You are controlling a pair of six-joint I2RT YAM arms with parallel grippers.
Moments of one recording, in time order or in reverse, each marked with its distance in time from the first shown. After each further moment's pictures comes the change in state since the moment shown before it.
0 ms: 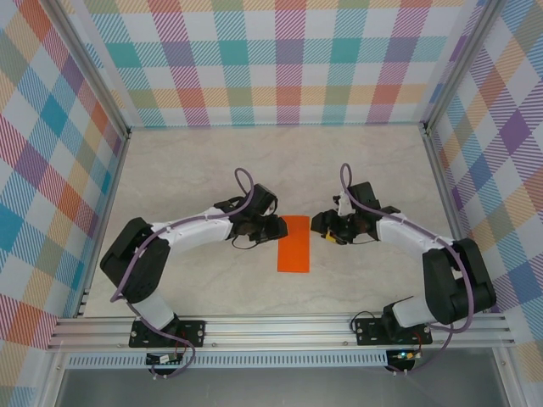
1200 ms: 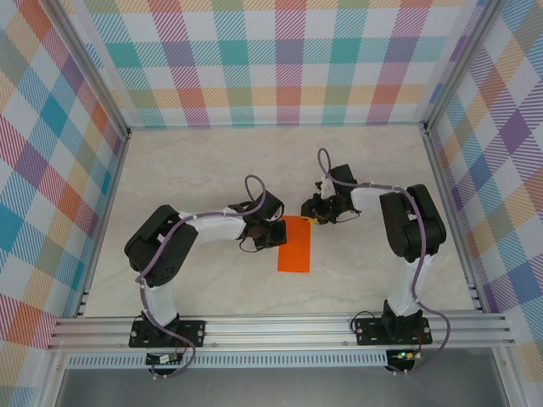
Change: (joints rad) left arm 0.000 0.201 0.020 0.085 0.034 0.007; right arm -0.037 0.536 0.353 0.087 -0.090 -0.115
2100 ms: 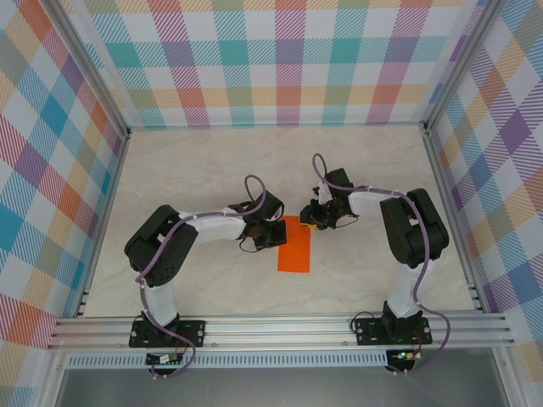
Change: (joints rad) left arm 0.000 0.000 0.000 0.001 0.000 -0.003; right arm 0.055 -0.055 -0.042 -0.046 0.066 0.001
